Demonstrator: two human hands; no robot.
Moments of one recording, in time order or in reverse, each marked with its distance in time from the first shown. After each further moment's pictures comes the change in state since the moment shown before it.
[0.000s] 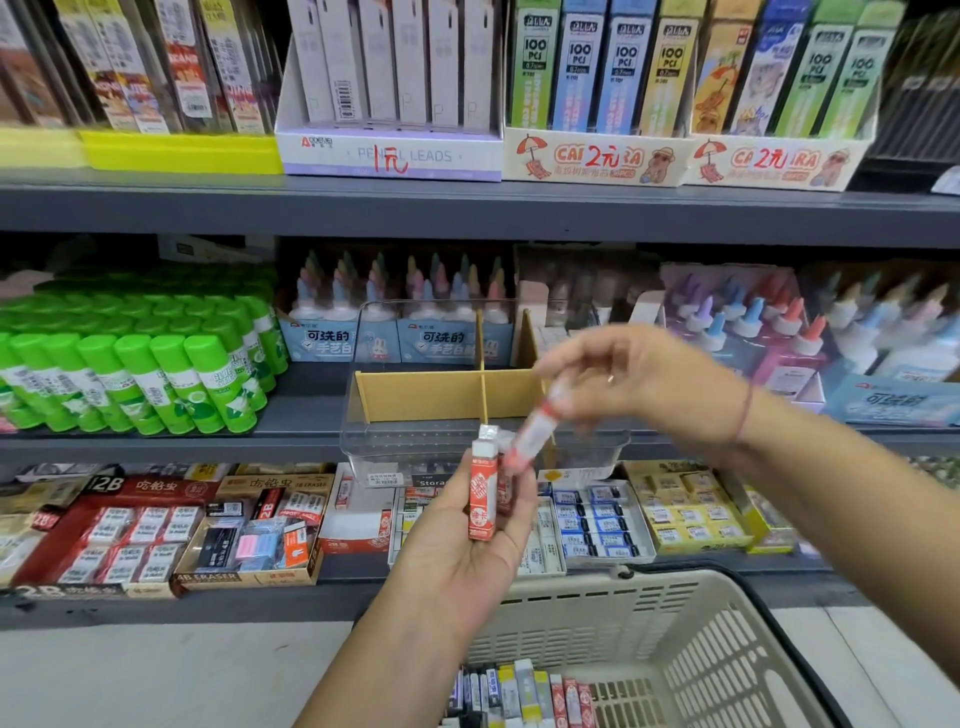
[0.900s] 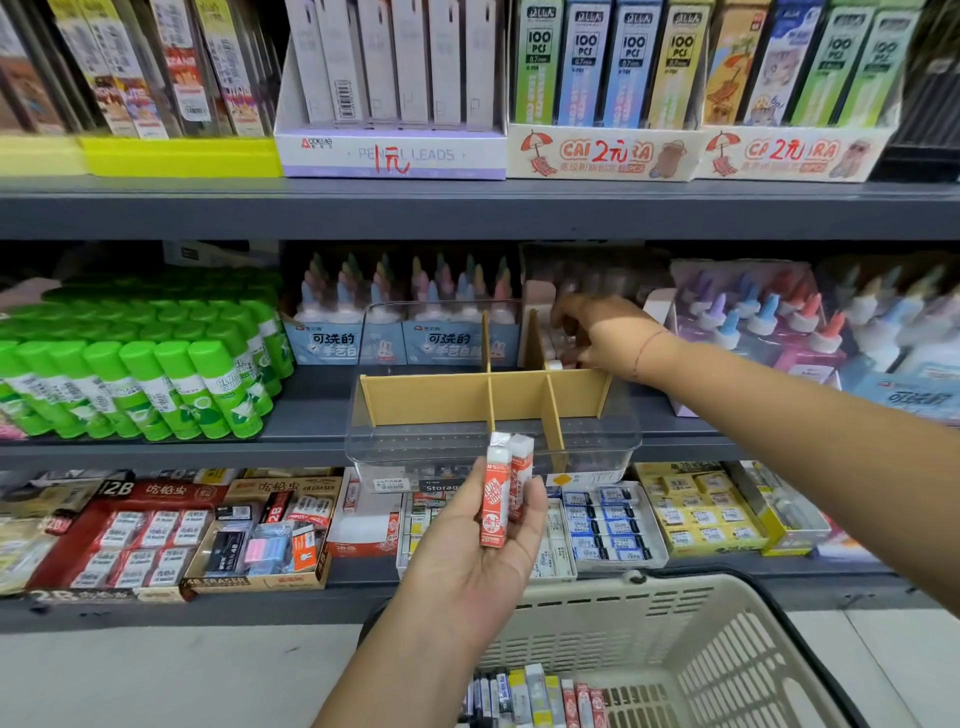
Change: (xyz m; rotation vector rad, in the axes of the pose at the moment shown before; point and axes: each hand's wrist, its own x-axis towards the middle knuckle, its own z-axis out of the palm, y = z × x) left_hand 0.003 -0.003 0.001 -0.009 0.078 0.002; right_hand 0.112 0.070 -0.048 -1.114 0.159 -0.082
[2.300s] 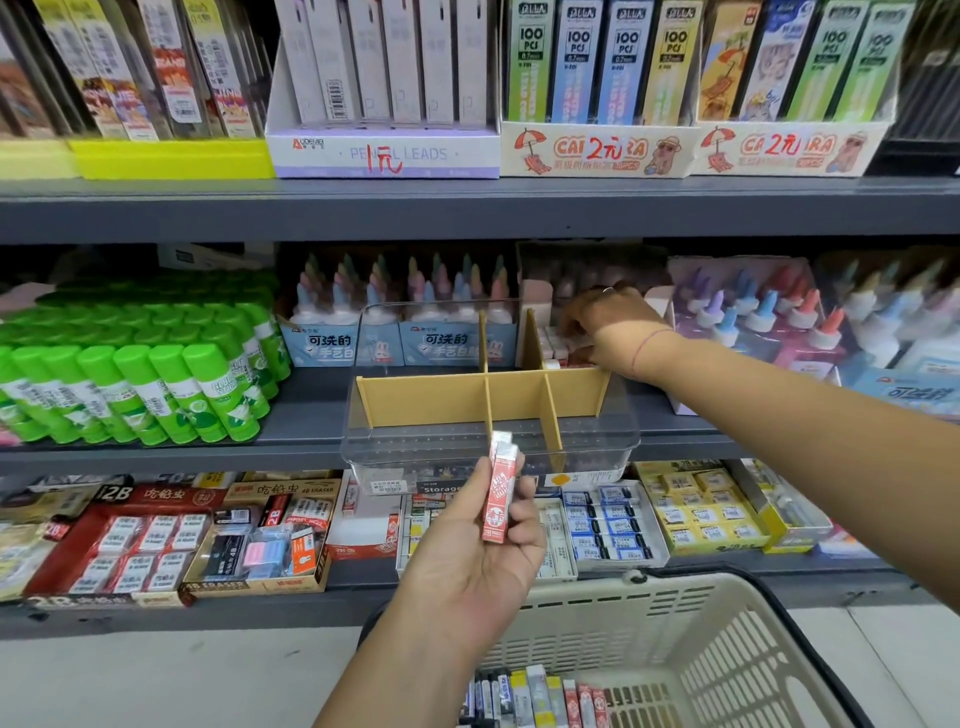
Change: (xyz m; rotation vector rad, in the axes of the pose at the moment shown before) left_hand 0.011 0.000 -0.009 0.163 -0.066 -0.034; right_hand 0.005 0.008 0.002 -0.352 -0.007 0.014
